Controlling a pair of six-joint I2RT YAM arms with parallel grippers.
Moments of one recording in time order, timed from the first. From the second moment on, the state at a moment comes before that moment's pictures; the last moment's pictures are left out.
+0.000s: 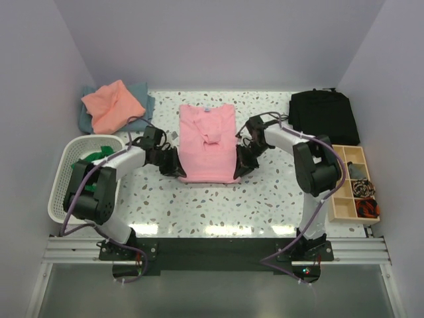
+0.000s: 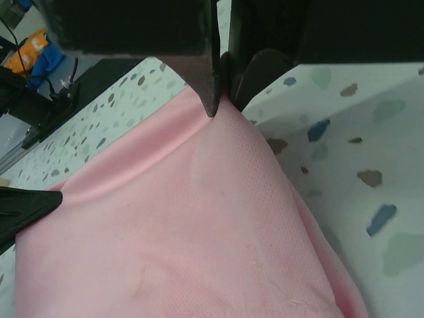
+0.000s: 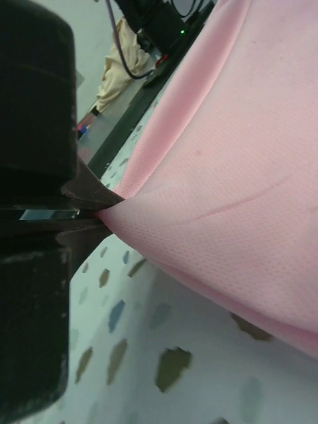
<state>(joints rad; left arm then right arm) -0.24 1.65 0.91 -0.39 0.53 -0.42 0.37 2.02 1.38 -0.84 -0.57 0.32</state>
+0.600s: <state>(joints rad) -0.38 1.25 0.84 -0.69 0.48 -0.50 0.48 1.65 1.19 -1.01 -0.53 0.34</state>
